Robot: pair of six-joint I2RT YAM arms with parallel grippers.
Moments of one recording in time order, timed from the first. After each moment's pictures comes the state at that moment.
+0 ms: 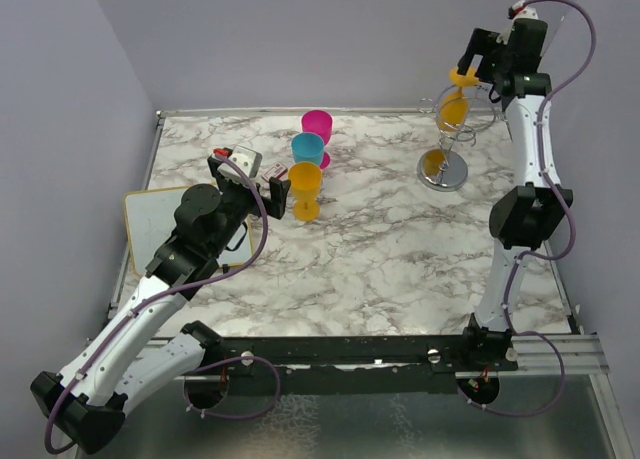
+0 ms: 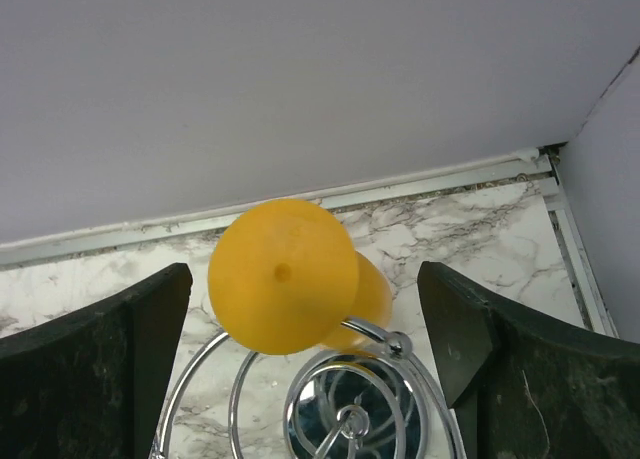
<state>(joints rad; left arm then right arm) -0.58 0.82 0.87 -0.10 -0.13 -0.02 -0.07 2.18 2.41 -0.57 -0.03 0.14</state>
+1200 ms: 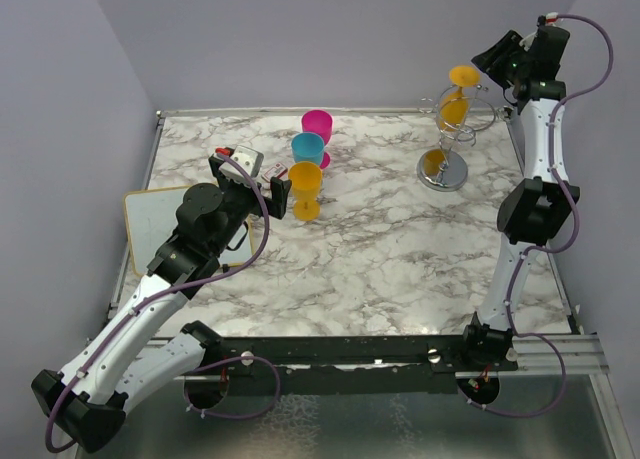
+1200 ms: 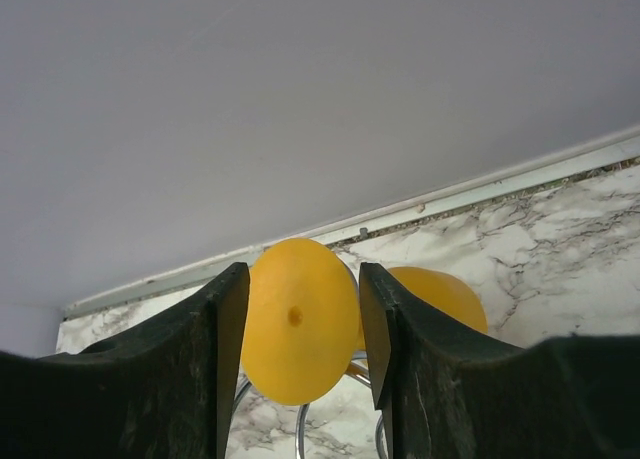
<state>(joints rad) -0.58 0.83 0.87 -0.10 -0.13 -0.02 -0.20 2.25 2.40 -0.44 -0.32 0.51</state>
